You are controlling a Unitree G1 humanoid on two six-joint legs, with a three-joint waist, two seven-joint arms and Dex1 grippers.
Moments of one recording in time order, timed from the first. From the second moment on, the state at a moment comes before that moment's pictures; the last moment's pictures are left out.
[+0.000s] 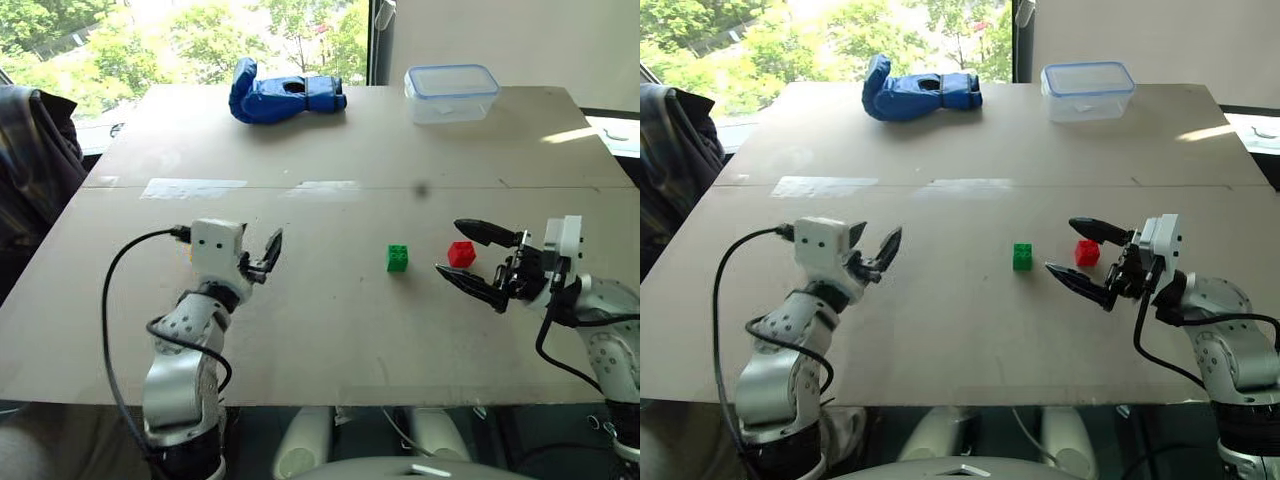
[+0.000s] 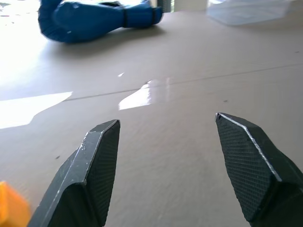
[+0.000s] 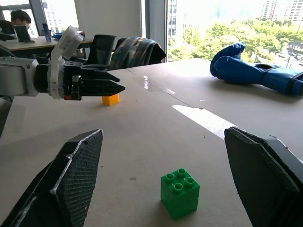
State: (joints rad) left arm 0.06 0.11 0.25 -0.65 -0.02 0.63 -0.29; right arm -0.14 -0.58 -0.12 -0.27 0.64 0.24 1.02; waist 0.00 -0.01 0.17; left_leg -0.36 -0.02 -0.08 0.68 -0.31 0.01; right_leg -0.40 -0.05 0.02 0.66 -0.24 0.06
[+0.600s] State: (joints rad) left arm 0.08 0.20 0.36 -0.34 -0.04 0.44 -0.17; right arm -0.22 -0.54 -0.05 -0.22 0.60 0.23 1.04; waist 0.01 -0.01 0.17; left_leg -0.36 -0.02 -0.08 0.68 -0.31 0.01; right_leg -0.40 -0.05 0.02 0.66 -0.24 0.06
